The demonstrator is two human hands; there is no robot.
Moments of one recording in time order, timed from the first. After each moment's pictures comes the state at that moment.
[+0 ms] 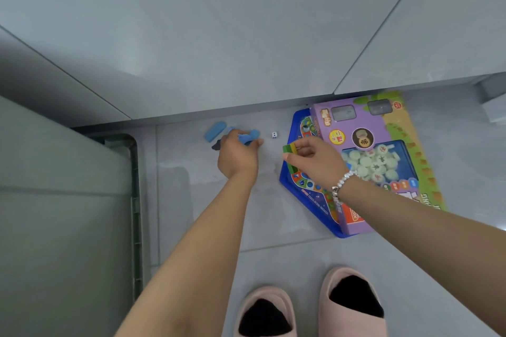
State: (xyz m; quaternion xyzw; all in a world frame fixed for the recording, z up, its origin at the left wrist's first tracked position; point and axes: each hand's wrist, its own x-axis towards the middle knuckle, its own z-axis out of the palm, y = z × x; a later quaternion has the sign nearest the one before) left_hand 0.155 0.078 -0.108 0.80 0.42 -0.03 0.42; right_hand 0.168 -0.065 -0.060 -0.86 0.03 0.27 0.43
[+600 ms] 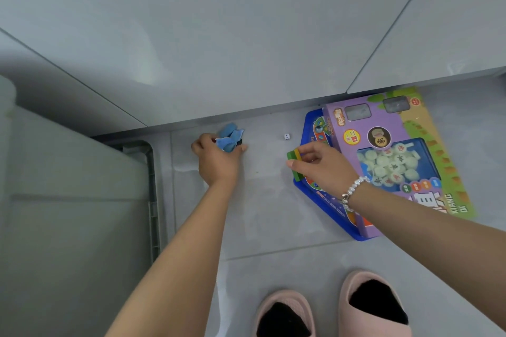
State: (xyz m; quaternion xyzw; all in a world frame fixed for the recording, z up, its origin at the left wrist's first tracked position) left_hand 0.134 0.133 -0.107 0.81 0.43 0.04 0.40; right_hand 0.161 -0.056 -0.059 -0.83 0.02 0.30 0.46
